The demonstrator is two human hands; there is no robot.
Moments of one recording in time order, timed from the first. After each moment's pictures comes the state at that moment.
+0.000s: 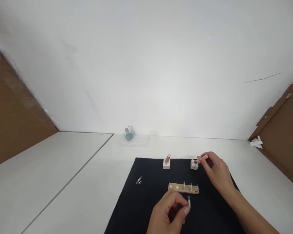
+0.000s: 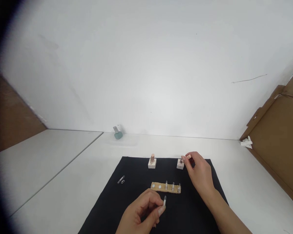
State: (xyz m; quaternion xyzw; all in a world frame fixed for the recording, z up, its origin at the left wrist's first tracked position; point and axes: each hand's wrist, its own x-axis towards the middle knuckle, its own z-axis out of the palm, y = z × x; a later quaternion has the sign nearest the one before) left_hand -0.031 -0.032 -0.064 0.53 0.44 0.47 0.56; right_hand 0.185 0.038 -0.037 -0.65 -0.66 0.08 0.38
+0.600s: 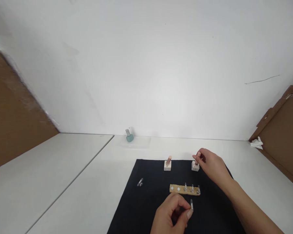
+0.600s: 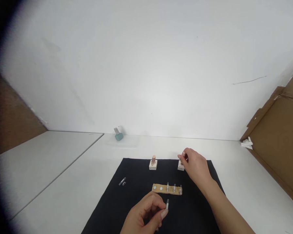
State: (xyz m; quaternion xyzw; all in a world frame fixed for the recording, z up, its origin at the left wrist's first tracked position) left_hand -0.031 -0.031 -0.070 0.54 0.44 0.45 0.56; right_hand 0.174 0.061 -0.018 -0.66 -0.70 0.07 0.27
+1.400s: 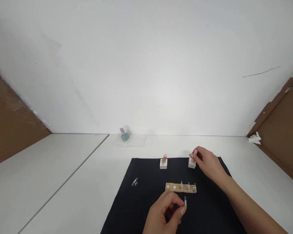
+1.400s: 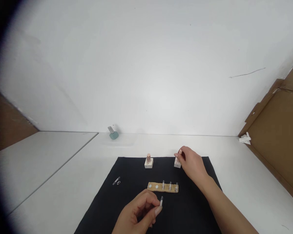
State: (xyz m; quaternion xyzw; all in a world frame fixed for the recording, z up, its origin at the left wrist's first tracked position) left_hand -0.031 -0.028 -0.068 0.54 0.46 0.44 0.56; right_hand 0.183 0.064 -0.024 -0.65 -0.69 0.17 0.28
